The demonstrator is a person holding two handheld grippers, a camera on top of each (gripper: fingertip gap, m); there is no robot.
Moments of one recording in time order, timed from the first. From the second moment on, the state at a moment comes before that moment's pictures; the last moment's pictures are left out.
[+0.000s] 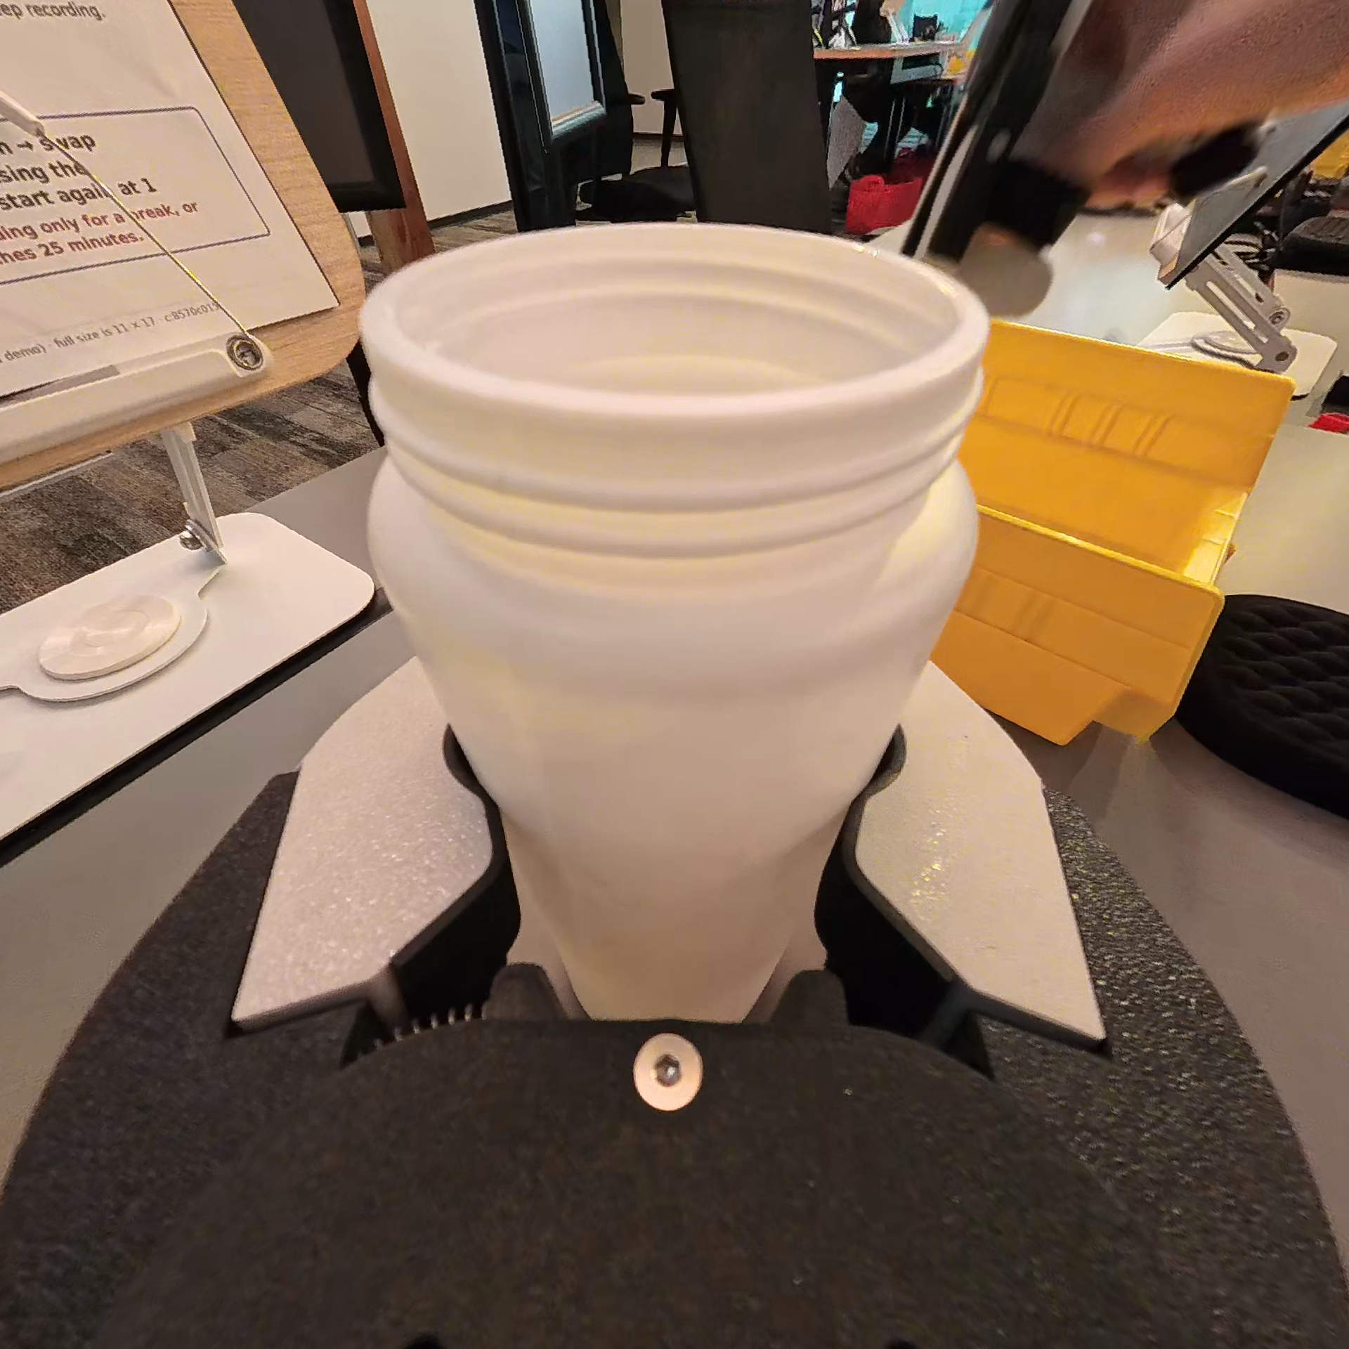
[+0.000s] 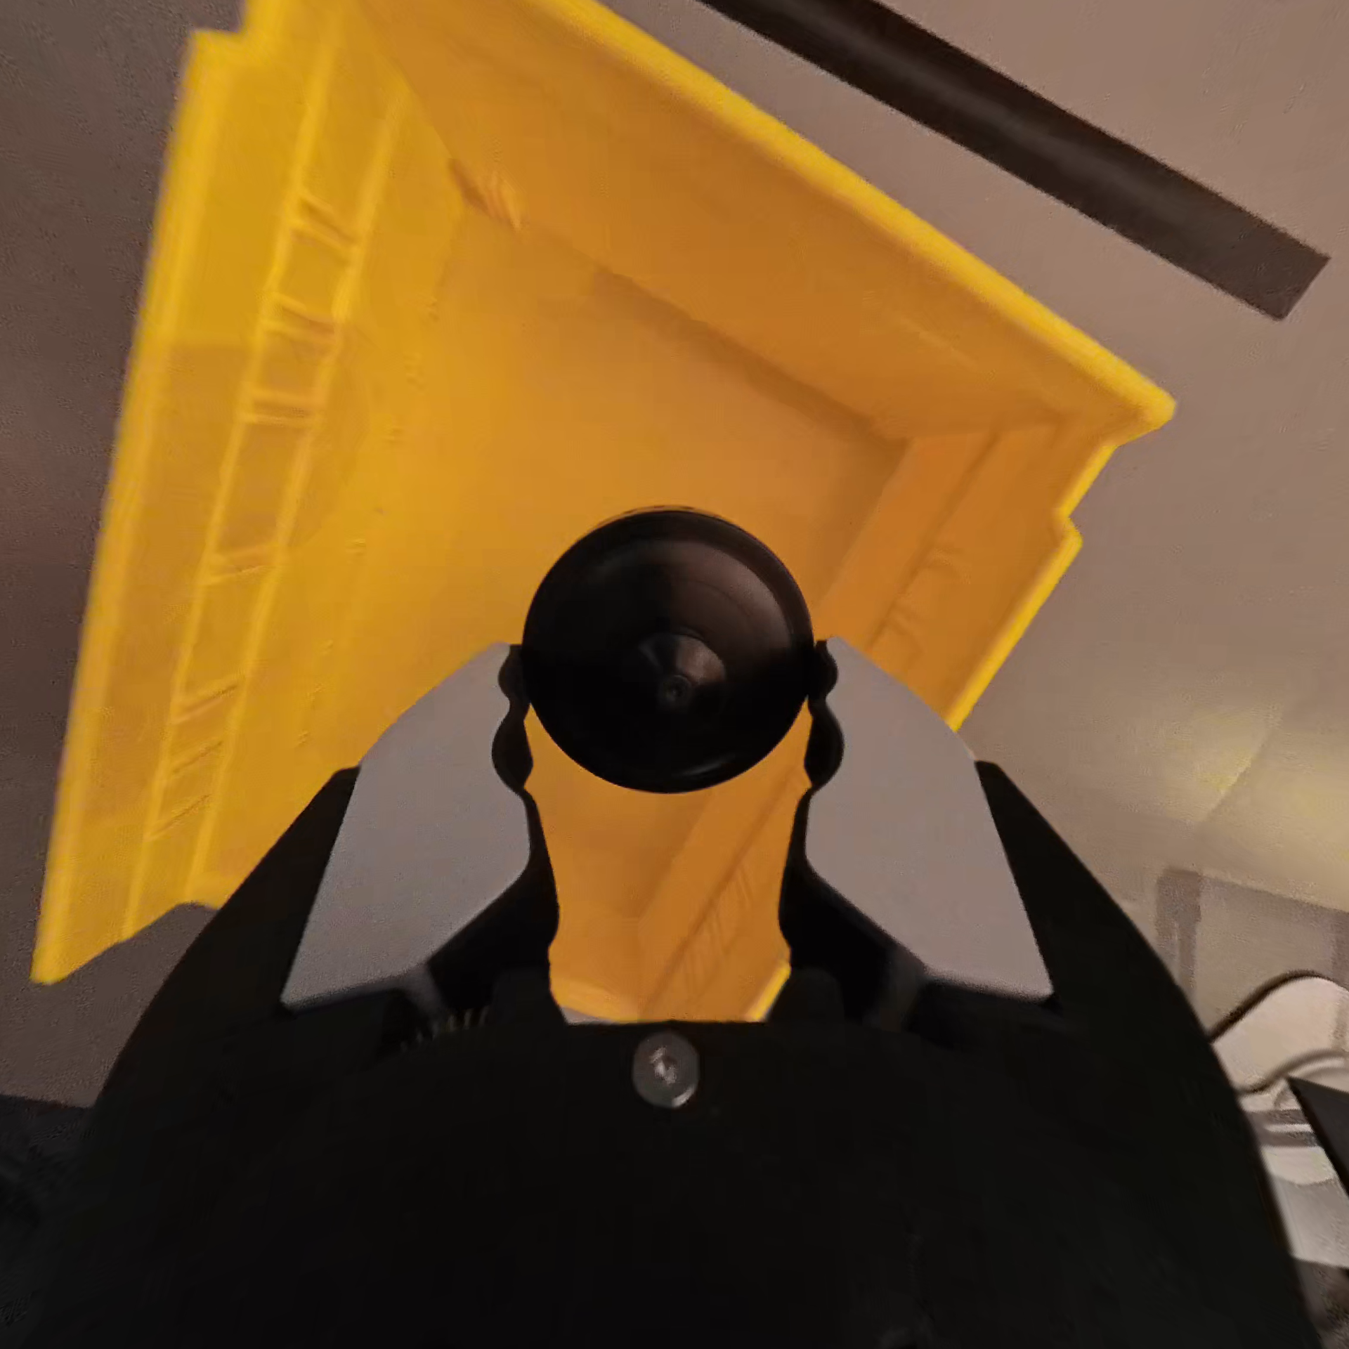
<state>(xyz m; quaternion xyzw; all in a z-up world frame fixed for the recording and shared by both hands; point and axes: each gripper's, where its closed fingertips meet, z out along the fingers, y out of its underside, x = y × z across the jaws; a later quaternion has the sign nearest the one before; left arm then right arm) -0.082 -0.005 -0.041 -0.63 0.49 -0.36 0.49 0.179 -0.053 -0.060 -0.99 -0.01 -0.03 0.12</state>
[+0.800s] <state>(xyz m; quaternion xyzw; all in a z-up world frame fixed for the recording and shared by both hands) -0.084 -0.003 -0.041 -0.62 0.48 -0.36 0.50 0.208 -0.033 -0.151 -0.99 0.08 -0.04 0.11</state>
